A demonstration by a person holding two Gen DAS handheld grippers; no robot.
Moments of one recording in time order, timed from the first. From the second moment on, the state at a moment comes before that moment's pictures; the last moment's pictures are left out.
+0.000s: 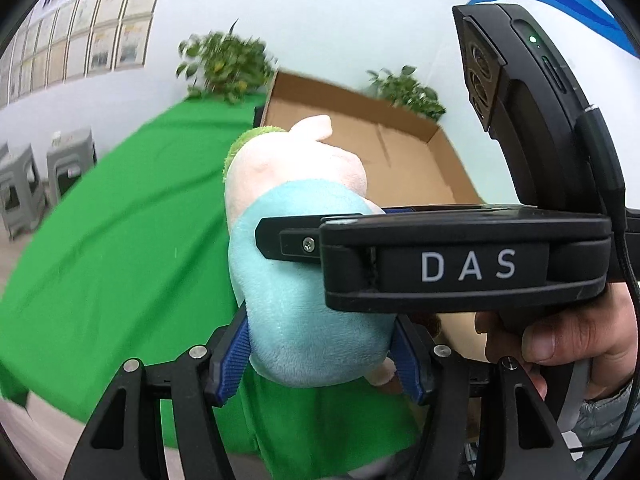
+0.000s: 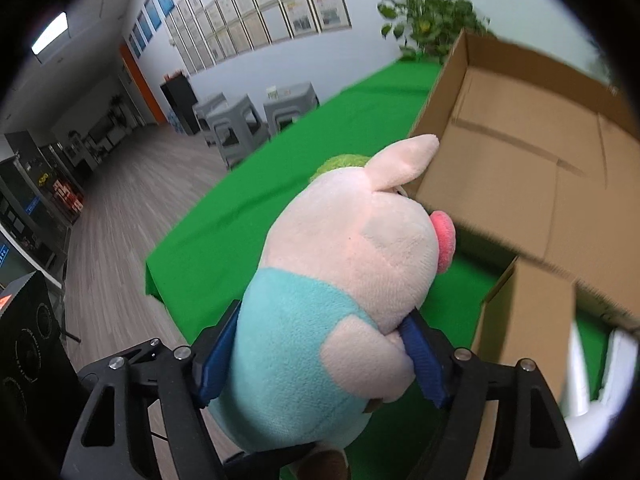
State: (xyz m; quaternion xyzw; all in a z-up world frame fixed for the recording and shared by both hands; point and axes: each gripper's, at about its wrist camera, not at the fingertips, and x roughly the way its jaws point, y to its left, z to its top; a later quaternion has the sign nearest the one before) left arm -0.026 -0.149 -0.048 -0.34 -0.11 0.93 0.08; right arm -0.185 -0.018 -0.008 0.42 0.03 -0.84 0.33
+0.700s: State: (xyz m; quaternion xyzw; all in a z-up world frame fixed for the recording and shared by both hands) left arm -0.198 -0.128 0.050 -0.26 -0.04 0.96 0.14; right arm -0.264 -0.003 0.055 0.32 0.02 -0.91 0.28
